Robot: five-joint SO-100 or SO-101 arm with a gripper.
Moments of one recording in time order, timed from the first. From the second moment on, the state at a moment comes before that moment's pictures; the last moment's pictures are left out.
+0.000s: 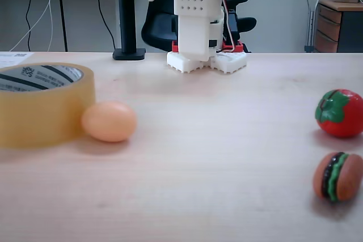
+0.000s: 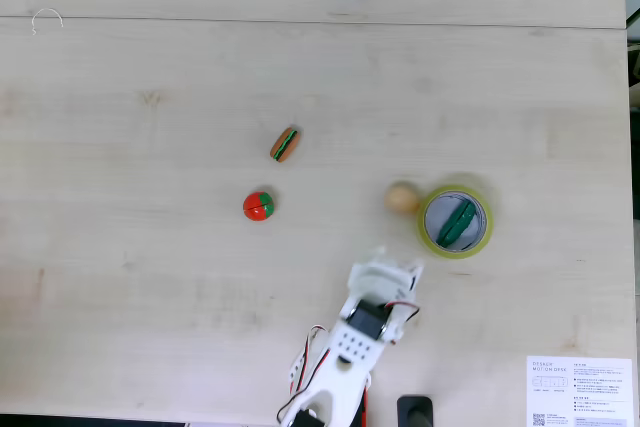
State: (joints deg) arm 23.1 151.3 130.2 78.5 78.1
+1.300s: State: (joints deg) arm 16.8 192.8 160.8 82.1 80.1
